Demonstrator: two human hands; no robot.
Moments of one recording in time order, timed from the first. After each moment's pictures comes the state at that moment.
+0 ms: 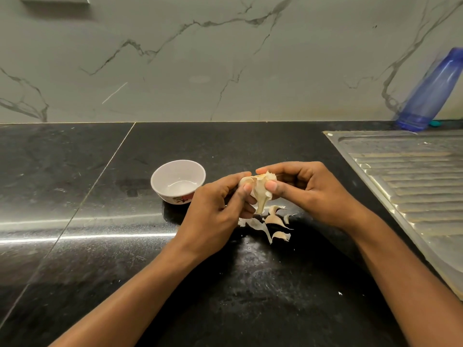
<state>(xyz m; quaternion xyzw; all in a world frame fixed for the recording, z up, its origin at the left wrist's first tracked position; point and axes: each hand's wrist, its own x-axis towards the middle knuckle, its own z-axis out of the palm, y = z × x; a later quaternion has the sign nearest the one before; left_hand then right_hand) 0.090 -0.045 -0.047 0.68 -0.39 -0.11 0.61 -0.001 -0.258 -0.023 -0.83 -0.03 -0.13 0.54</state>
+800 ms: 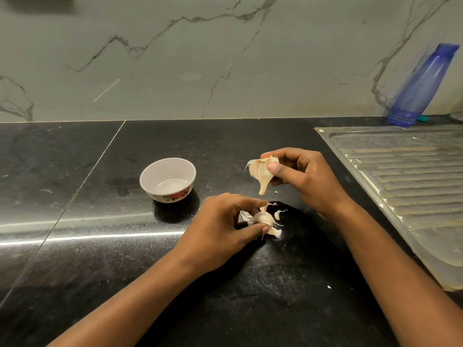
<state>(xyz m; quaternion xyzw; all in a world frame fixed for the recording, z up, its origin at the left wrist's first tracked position) 0.074 -0.046 -0.053 0.75 -0.47 -0.07 0.45 0.006 -0.265 -0.025 -0.80 0.08 -0.21 0.55</state>
